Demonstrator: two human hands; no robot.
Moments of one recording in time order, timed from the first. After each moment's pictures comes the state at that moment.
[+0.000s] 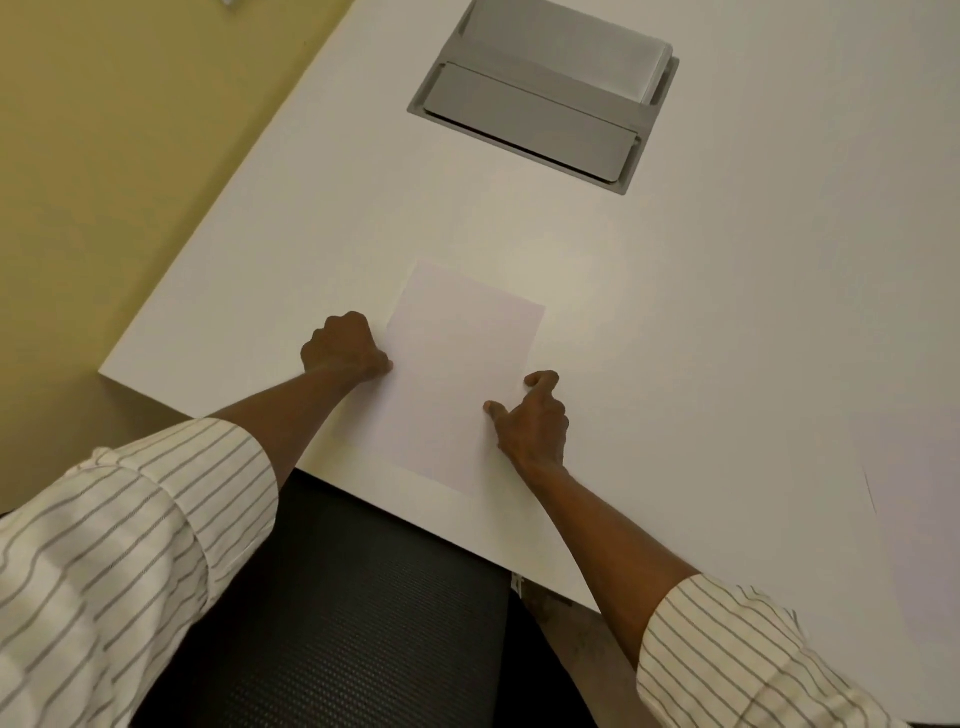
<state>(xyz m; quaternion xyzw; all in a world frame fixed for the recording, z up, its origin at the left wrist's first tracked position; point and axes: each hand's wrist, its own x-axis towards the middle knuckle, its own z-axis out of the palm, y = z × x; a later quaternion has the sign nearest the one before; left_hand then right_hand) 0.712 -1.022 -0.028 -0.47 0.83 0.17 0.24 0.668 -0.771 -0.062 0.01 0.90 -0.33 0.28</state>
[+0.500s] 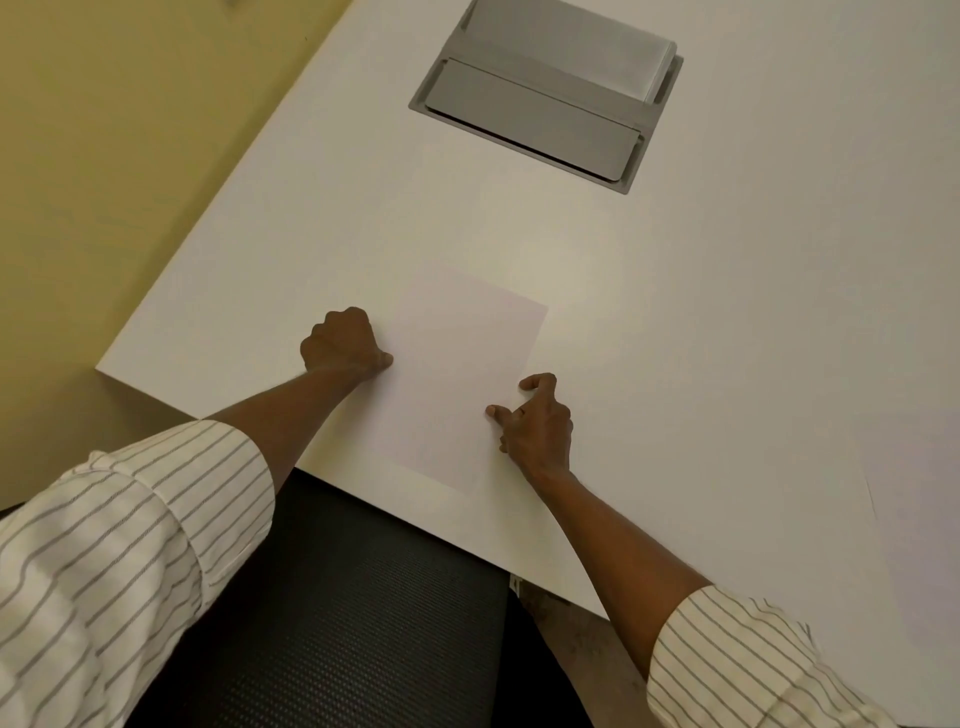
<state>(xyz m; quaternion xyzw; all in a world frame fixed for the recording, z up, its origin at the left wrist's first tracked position) 0.708 -1.019 -0.032 -0.47 0.84 0.13 0.22 0.666 -0.760 -0.067 -0.01 0.89 -0.37 0.28</state>
